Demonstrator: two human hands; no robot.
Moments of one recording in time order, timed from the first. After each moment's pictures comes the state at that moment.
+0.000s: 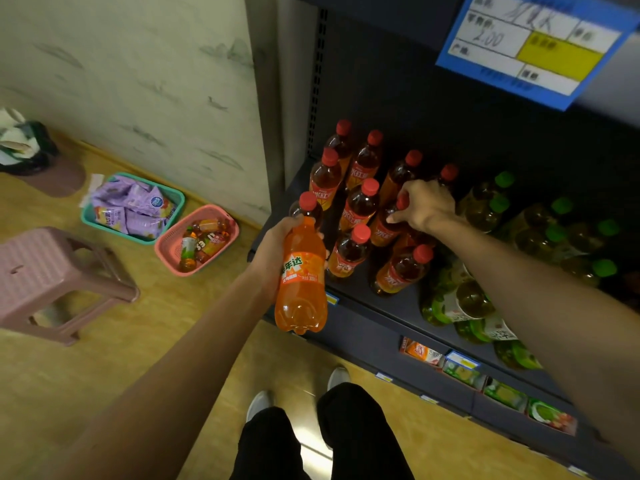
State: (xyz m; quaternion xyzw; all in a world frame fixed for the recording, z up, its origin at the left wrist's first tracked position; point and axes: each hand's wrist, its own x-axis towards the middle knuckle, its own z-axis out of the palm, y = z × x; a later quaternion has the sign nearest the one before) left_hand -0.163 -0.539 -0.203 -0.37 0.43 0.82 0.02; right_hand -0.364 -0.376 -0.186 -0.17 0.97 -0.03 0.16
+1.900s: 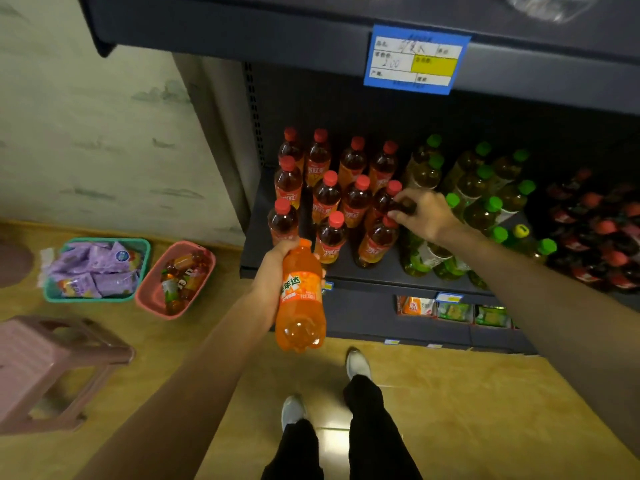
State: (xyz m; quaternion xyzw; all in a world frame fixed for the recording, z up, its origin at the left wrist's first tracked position) left_hand -0.123 -0.541 -0.183 -0.33 0.44 0.82 0.18; right_hand -0.282 -0.295 -0.170 -0.12 0.97 -0.19 0.10
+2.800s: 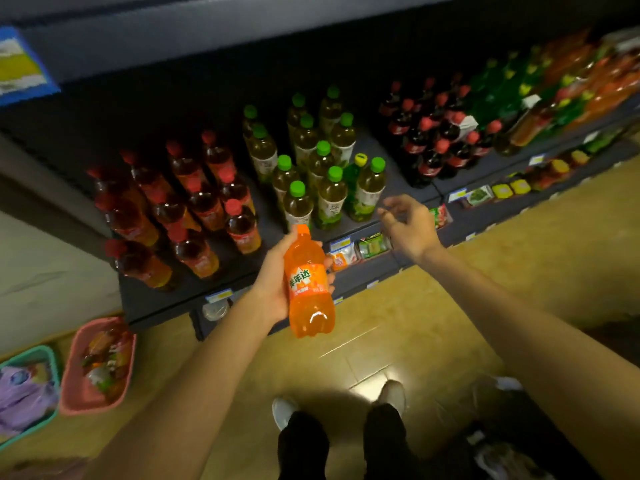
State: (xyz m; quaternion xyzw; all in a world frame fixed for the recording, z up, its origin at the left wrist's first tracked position) left_hand -0.130 -0.334 -0.169 -0.22 0.42 0.76 0.44; right_hand -0.125 -0.099 -0.181 0.24 0.86 -0.45 -0.06
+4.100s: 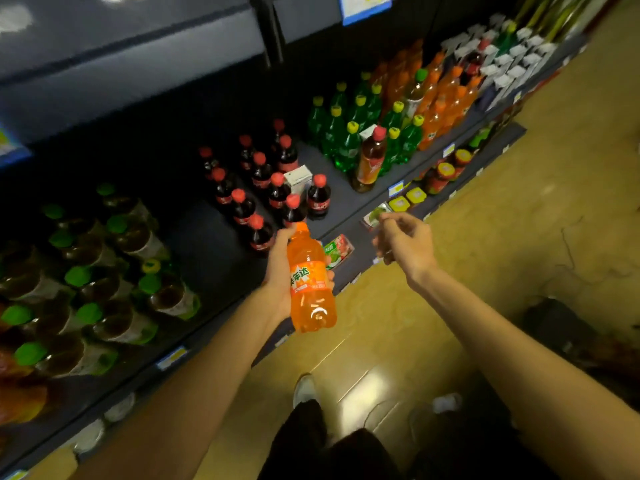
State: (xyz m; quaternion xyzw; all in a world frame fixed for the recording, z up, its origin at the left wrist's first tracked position) left_hand -0.202 0.117 -0.175 -0.15 0.48 0.71 0.49; right_hand -0.120 0.288 -0.148 0.40 0.64 -0.63 -0.16
